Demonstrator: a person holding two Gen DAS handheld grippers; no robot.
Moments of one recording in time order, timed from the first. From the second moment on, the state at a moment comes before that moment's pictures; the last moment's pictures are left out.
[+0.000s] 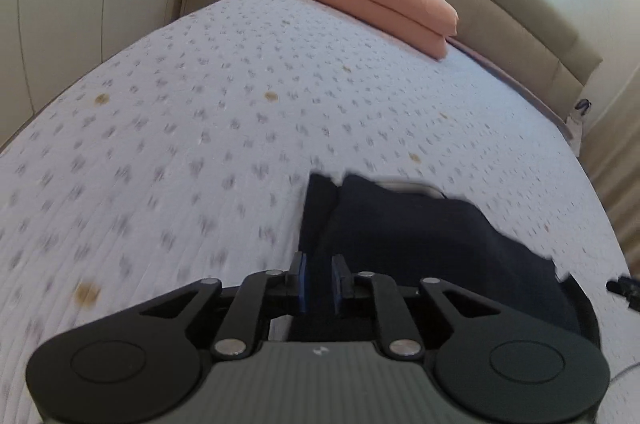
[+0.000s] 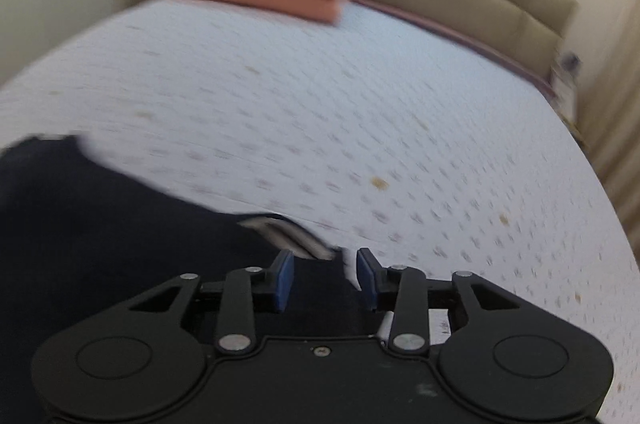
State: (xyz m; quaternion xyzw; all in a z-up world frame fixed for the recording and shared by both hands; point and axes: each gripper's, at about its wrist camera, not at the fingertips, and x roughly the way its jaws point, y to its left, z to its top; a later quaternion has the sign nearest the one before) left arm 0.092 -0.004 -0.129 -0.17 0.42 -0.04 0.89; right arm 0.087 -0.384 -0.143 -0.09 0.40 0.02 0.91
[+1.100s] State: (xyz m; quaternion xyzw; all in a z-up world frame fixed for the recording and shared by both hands) left arm -0.026 0.036 -0.230 -0.47 0.39 -0.05 0.79; right arm 0.023 -0.261 -0.224 0.07 0.45 0.06 0.89
